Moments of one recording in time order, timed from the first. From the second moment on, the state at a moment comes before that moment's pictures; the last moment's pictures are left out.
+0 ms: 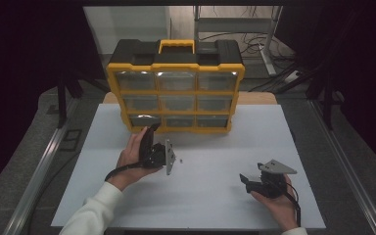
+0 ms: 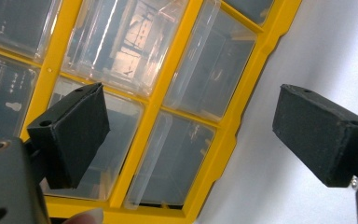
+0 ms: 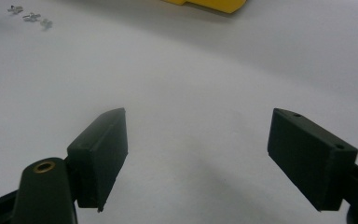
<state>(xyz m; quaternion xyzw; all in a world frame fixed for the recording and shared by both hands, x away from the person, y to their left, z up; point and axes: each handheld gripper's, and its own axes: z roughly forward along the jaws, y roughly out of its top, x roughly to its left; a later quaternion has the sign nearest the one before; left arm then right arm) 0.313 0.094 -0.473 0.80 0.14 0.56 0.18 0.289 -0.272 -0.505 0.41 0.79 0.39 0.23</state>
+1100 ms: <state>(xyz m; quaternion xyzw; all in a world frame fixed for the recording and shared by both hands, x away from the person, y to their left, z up) 0.324 0.090 -0.462 0.79 0.14 0.57 0.18 0.289 -0.272 -0.505 0.41 0.79 0.39 0.23</state>
